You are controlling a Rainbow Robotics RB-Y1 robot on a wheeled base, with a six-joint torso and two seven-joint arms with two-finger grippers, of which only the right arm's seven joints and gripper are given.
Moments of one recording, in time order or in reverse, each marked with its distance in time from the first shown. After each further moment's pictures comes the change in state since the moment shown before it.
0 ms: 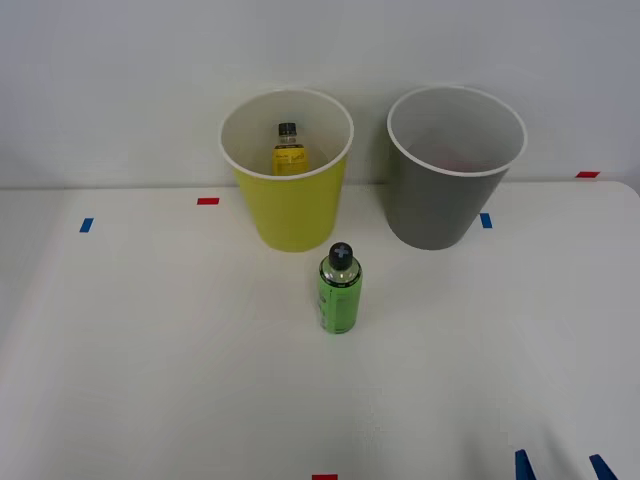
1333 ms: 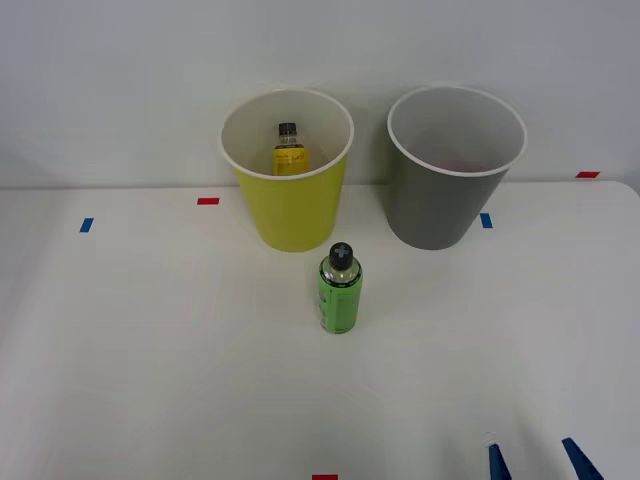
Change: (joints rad) arm -0.022 0.003 0.022 -0.011 0.078 -0.038 -0.017
